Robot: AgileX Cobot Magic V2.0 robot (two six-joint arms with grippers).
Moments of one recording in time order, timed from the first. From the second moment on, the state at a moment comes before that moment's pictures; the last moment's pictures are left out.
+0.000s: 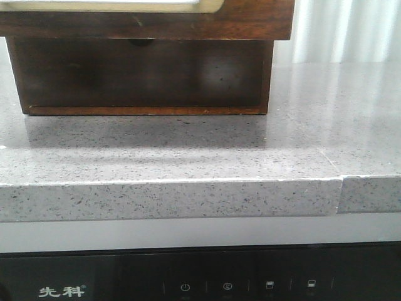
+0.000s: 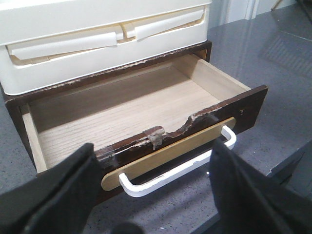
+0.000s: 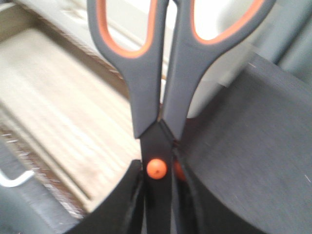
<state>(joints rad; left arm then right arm) -0.62 0.66 -1.08 0.08 0.78 -0.05 0.28 1.35 -1.83 0.33 1.16 -0.49</state>
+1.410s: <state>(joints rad) -0.62 0.66 -1.08 0.08 0.78 -0.05 0.57 1.73 -1.83 0.20 0.99 -0.91</state>
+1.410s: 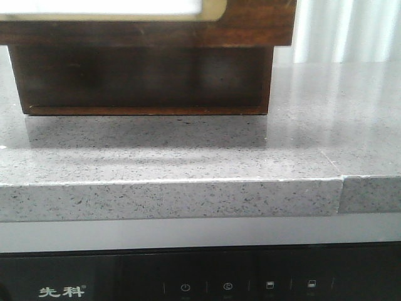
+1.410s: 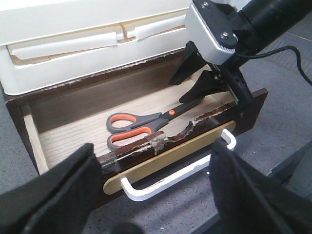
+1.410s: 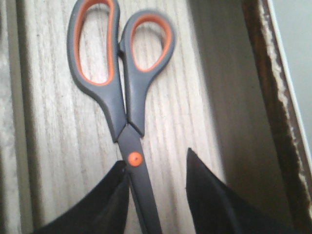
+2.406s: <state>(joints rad) -0.62 0.66 -1.08 0.08 0.79 -0.05 0.51 1.13 -1.45 0.19 1.07 -0.24</state>
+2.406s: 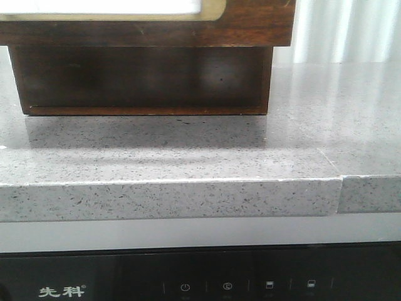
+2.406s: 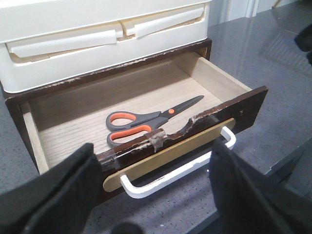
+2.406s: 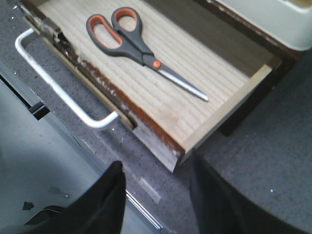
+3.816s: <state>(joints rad) -0.62 0.66 -1.08 0.08 0.81 -0.05 0.51 0.67 -1.05 0.13 1.00 -0.13</state>
